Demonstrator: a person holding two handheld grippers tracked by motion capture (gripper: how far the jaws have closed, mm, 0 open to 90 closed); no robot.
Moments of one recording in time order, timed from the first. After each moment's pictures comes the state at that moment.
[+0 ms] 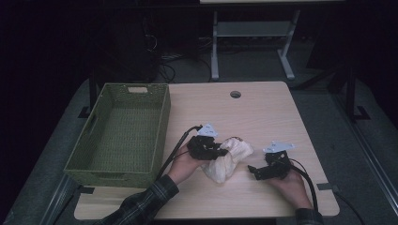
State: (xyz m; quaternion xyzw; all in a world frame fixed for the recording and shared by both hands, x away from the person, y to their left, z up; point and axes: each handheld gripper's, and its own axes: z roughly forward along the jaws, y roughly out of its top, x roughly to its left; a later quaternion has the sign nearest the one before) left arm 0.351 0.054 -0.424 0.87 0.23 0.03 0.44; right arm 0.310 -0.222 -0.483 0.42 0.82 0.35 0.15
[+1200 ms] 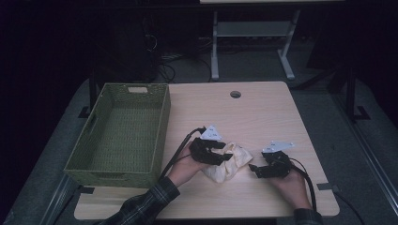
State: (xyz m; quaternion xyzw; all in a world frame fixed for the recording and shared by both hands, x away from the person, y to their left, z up) left arm 0.336 0.051 -0.411 0.87 0.21 0.05 0.44; right arm 0.308 -0.220 -0.473 0.40 0.84 0.33 0.15
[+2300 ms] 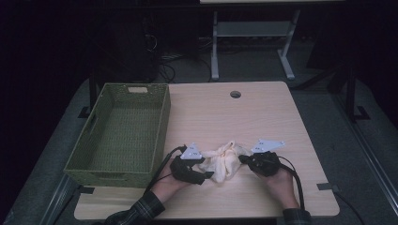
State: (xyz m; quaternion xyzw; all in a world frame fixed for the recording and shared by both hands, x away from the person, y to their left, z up) left arm 0.298 0.102 -0.444 0.88 0.24 0.06 0.41; right arm 0.303 -0.184 -0.449 0.33 0.84 0.40 0.13
